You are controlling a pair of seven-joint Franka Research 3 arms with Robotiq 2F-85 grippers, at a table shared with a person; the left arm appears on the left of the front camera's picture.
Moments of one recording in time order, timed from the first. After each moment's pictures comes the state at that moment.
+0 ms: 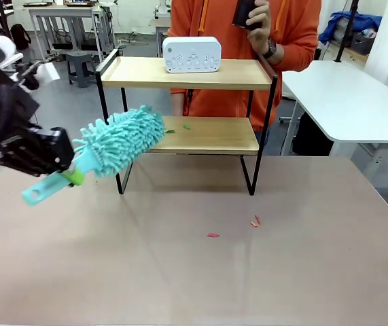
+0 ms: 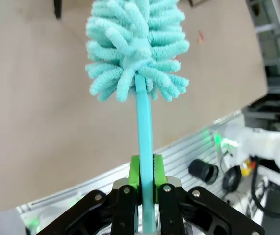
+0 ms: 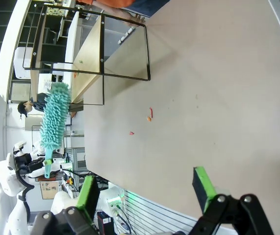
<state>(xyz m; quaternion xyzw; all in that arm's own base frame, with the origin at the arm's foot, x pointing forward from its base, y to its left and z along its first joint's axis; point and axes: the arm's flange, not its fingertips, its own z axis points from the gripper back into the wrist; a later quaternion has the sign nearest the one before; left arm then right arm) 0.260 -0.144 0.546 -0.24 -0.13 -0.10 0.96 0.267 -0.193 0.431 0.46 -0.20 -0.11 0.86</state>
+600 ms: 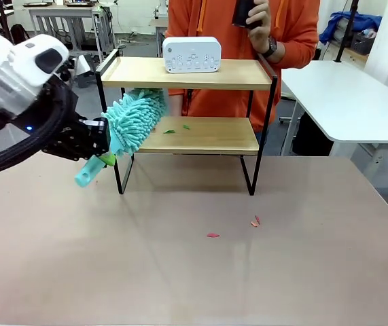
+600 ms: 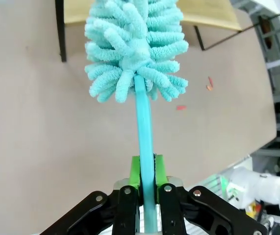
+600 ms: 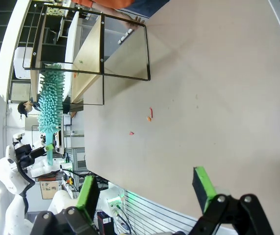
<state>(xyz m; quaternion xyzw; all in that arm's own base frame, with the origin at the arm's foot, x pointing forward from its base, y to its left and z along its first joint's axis) 0.299 -0.187 0.533 -0.20 -0.21 -0.05 0.95 0.267 -0.193 0.431 0.46 -0.20 -0.11 0.86</state>
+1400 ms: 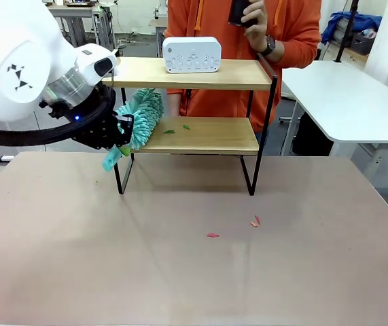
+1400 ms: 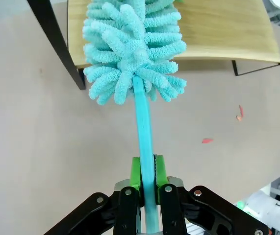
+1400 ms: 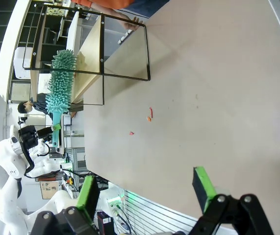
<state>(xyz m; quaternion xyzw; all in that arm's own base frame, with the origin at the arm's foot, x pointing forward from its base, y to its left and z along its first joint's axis) 0.382 -0.217 0.513 -0.14 -0.19 -0.02 0.97 0.267 -0.193 0.431 0.46 -0.20 -0.11 0.86</state>
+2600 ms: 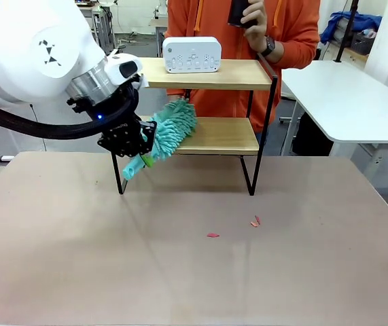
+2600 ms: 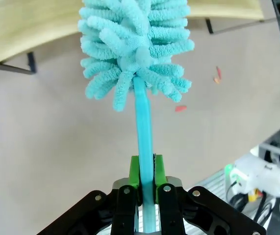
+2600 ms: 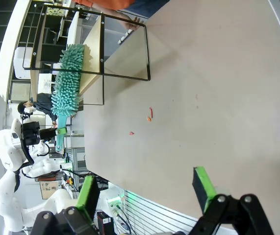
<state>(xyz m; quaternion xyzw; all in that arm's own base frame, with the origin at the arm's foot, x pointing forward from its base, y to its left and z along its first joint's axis) 0.397 -0.257 0.501 -0.18 -0.09 -0.11 0.97 0.267 -0.193 0.431 0.46 -0.20 -0.11 0.86</state>
